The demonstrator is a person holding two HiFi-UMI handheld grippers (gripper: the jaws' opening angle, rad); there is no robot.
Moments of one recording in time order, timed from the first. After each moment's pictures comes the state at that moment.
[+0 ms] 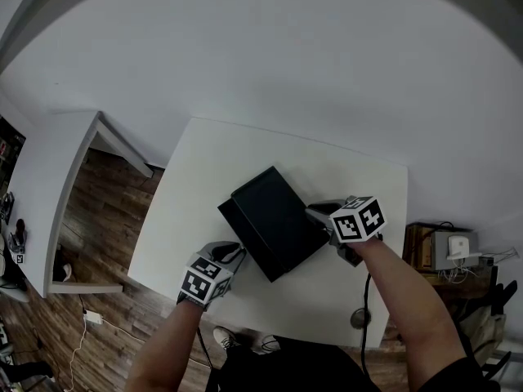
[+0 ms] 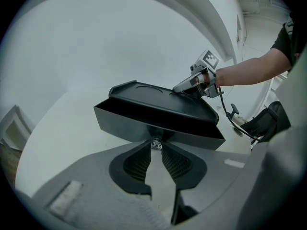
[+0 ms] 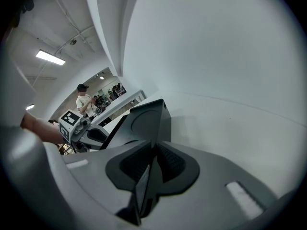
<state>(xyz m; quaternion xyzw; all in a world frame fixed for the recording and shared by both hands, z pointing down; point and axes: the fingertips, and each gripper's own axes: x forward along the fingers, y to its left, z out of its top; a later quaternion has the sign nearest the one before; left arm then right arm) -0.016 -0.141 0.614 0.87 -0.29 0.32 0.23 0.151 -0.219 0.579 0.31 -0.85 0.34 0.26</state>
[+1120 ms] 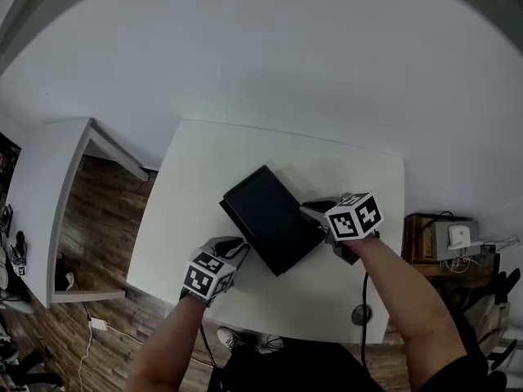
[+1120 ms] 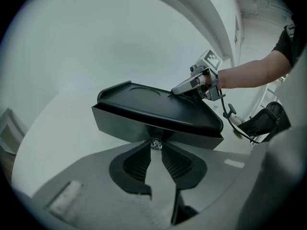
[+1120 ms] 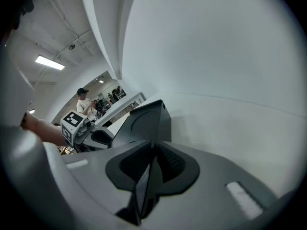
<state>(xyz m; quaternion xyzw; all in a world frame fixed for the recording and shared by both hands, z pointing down) 0.007 -0.154 0.614 0.88 -0.27 0.32 0.23 0.151 -0.218 0.578 0.31 -0.85 0.35 0.24</state>
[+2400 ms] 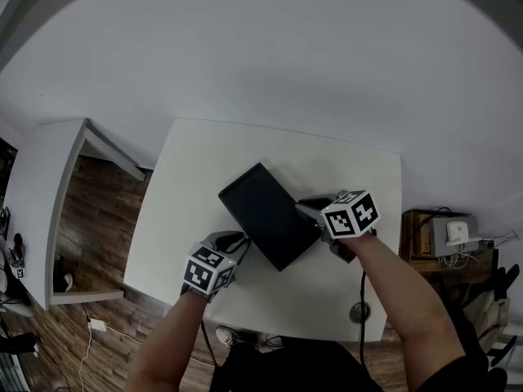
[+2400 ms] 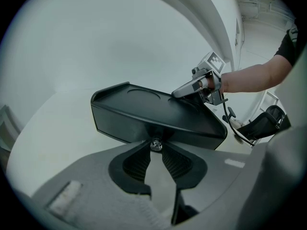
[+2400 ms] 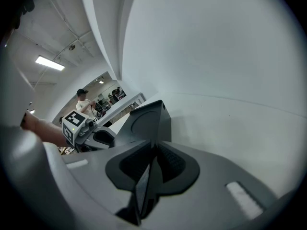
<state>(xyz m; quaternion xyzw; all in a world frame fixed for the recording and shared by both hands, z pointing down) 0.020 -0.164 0.616 0.88 -0.27 0.31 0.24 0.150 -0.219 0.579 0.31 -0.85 0.35 0.24</state>
